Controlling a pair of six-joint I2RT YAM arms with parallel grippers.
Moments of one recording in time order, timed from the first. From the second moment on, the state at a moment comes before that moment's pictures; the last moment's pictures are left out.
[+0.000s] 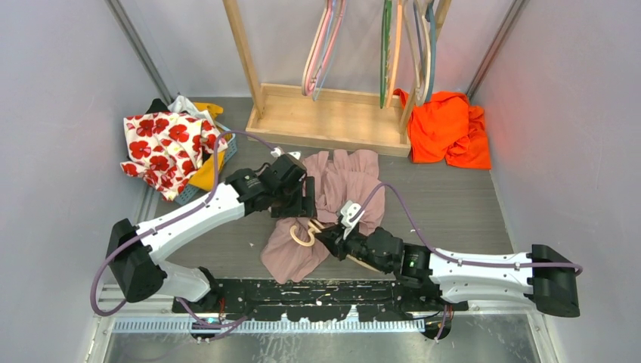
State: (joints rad) left arm -0.88 1.37 1.18 -0.80 -0.05 -0.80; right arm 1.29 0.88 0.36 0.38 0.31 0.22
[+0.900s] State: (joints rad) left arm -0.82 1.30 1.08 -0.65 0.05 -0.87; right arm 1.15 0.82 0.61 -0.08 0.39 0.39
